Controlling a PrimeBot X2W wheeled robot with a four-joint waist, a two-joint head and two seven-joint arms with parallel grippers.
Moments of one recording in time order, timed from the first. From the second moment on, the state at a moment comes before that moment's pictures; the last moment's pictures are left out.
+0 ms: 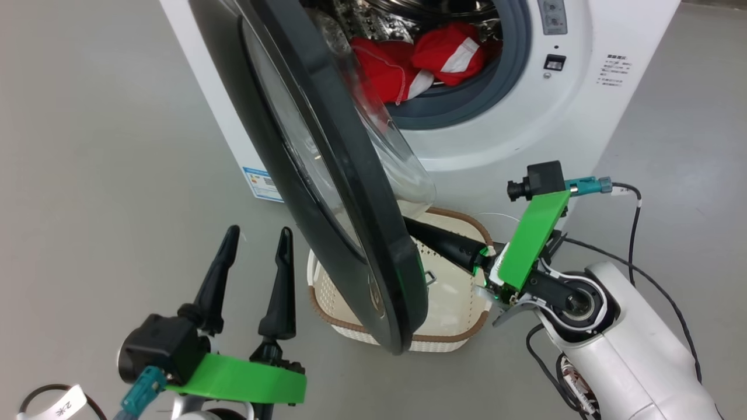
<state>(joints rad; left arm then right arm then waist) -0.22 0.16 -0.36 -0.07 -0.43 0.24 -0.19 -0.54 -0.07 0.38 0.37 1.58 0.12 0.57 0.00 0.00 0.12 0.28</state>
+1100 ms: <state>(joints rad) -0.20 0.16 -0.36 -0.08 -0.45 0.27 -0.19 -0.55 -0.19 0.64 0.29 1.79 0.12 0.44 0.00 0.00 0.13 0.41</state>
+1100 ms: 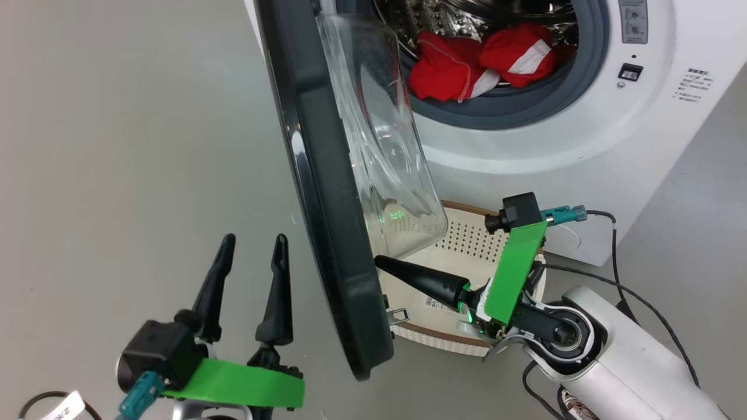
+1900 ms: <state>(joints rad) -0.20 0.17 -0.36 -0.08 -0.46 0.27 -0.20 -0.89 -0.52 1.24 0.04 2.20 0.12 -0.01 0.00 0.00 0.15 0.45</state>
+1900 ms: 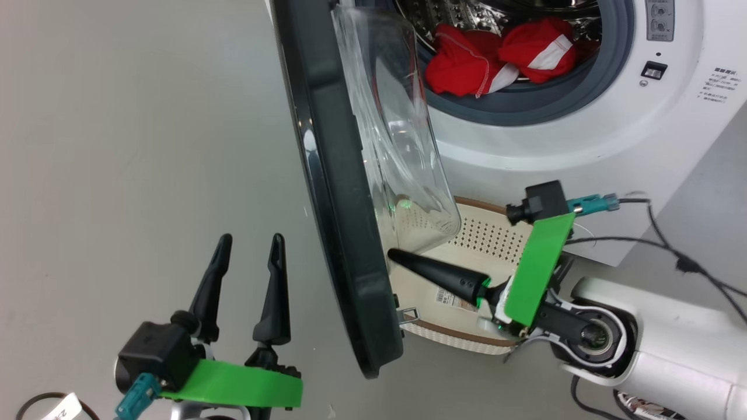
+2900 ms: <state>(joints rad) -0.18 0.18 -0.36 -0.09 -0.47 0.29 -0.21 -0.87 -0.50 1.23 0.43 1.36 0.12 -0.24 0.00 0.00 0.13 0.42</state>
